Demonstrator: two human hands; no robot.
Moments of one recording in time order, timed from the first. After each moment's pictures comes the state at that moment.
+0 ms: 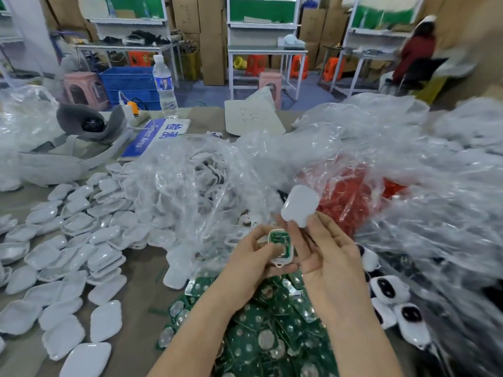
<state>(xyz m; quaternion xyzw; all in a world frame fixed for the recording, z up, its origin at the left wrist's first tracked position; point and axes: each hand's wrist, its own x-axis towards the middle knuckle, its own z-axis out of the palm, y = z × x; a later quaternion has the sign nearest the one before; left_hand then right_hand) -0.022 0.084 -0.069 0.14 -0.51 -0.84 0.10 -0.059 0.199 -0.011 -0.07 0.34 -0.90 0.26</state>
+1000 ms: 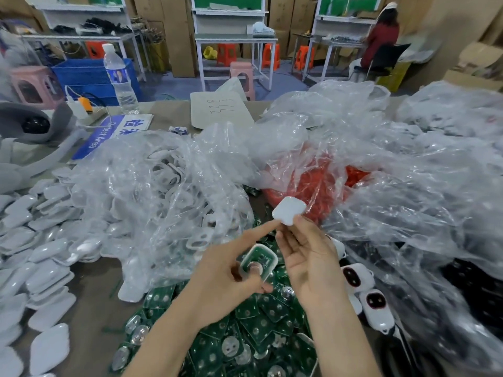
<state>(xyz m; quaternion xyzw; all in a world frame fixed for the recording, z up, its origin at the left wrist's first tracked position) -0.004 0.098 -0.048 0.01 -0.82 -0.56 0.10 -0.096 0.213 -0.041 0.05 0.32 -0.92 0.22</state>
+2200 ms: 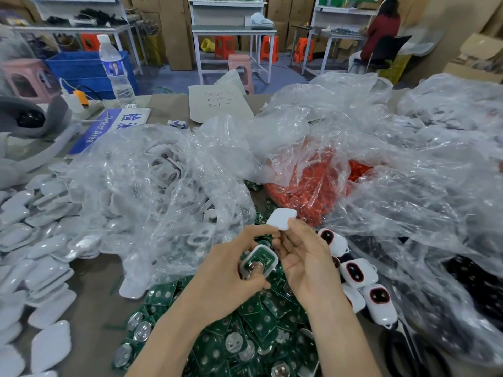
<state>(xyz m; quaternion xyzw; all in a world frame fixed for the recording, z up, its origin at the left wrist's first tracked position) -0.008 0.095 -0.058 0.03 -0.87 -0.49 0.09 -0.101 0.210 -0.064 0.01 0.38 -0.89 0.26</state>
